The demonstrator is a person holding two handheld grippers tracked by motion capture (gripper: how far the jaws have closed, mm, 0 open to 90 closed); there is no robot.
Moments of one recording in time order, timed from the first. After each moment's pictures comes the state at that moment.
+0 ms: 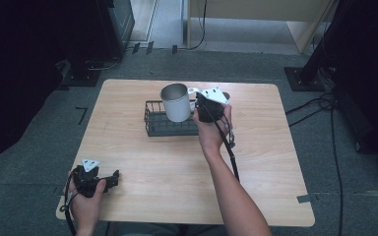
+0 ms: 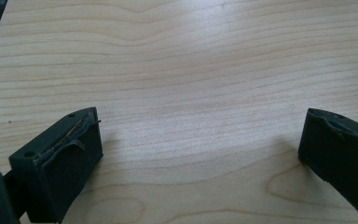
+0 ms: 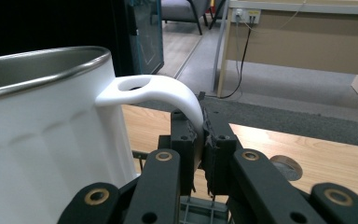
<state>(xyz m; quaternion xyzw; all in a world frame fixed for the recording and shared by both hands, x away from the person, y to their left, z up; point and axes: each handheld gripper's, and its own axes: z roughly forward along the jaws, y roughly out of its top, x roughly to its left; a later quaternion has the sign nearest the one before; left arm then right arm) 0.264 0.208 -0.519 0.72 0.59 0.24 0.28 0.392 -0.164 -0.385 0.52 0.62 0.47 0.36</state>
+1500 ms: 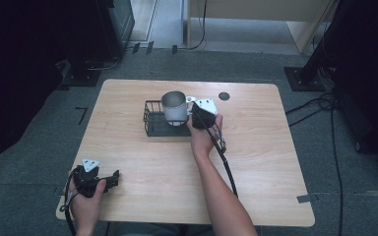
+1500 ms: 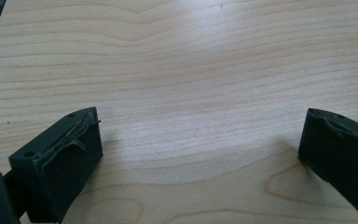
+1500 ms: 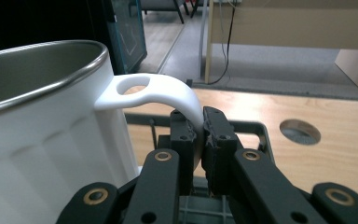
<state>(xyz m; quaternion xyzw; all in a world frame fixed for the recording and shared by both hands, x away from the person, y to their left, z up) 0.264 0.207 -0.519 0.72 0.59 0.24 0.28 0.413 -0.149 -0.454 0.56 0.59 0.45 0.37</state>
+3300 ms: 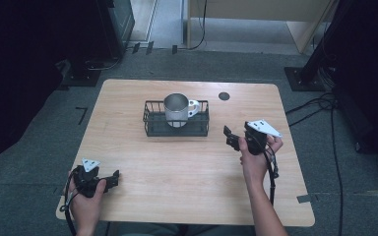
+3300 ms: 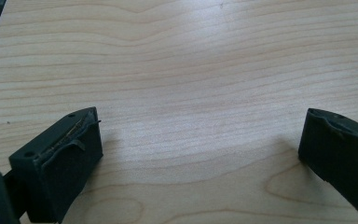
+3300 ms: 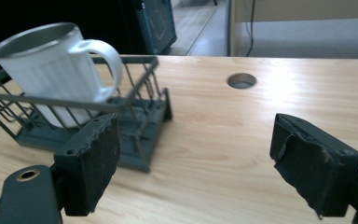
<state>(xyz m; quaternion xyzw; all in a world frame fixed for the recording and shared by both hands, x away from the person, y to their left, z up) 0.264 0.207 -0.519 0.72 0.59 0.24 0.28 0.312 -0.292 -0.441 0.55 0.62 0.49 0.28</state>
